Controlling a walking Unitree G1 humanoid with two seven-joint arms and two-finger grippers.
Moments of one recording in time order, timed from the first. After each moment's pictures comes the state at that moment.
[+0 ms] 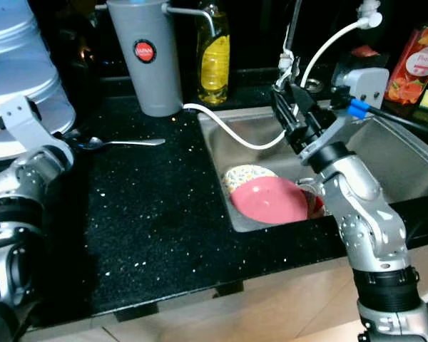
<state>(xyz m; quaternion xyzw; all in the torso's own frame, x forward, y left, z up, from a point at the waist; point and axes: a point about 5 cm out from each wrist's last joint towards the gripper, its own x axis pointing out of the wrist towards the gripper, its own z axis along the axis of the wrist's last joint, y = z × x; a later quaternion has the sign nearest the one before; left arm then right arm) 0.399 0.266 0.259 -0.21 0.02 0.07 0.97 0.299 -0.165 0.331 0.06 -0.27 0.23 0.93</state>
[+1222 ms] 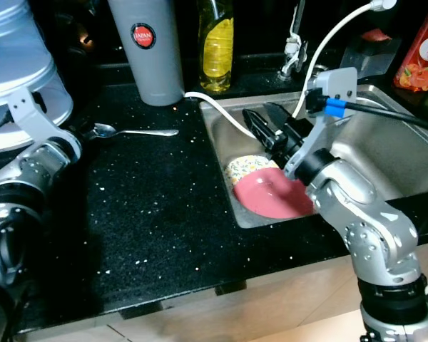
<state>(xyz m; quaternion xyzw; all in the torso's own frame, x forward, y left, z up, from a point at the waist) 0.407 0.262 0.273 -0.28 -0.04 -0.01 0.96 0.285 -0.147 0.325 0.05 -0.19 0.27 0.94</state>
